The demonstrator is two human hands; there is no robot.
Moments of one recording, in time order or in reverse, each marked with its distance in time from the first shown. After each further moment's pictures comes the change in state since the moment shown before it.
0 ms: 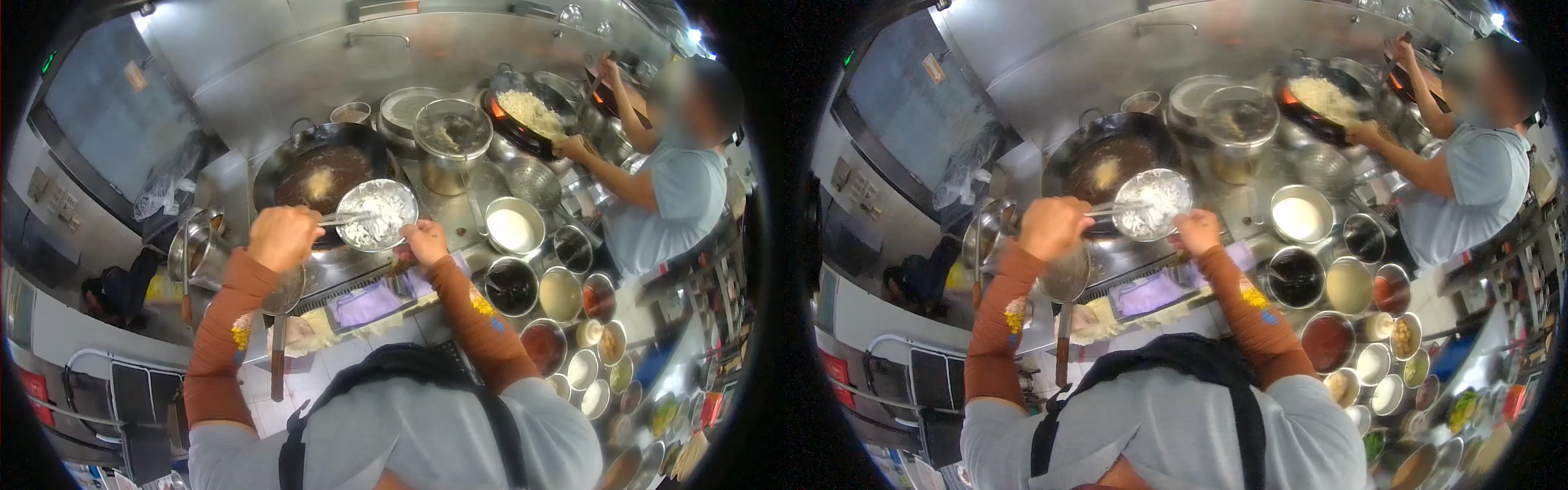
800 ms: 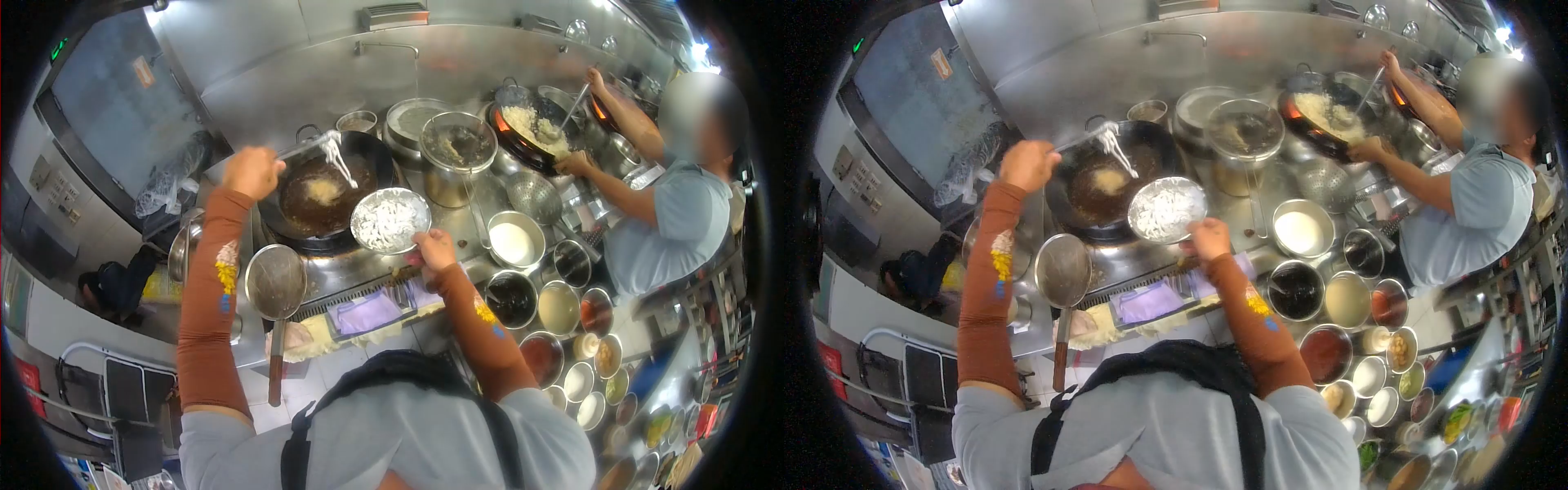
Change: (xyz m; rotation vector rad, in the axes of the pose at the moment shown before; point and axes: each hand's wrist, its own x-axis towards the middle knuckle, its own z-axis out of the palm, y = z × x) left_hand 0.050 -0.116 0.000 0.058 0.079 -0.379; right_hand 0.019 0.011 -0.015 0.063 0.016 -0.039
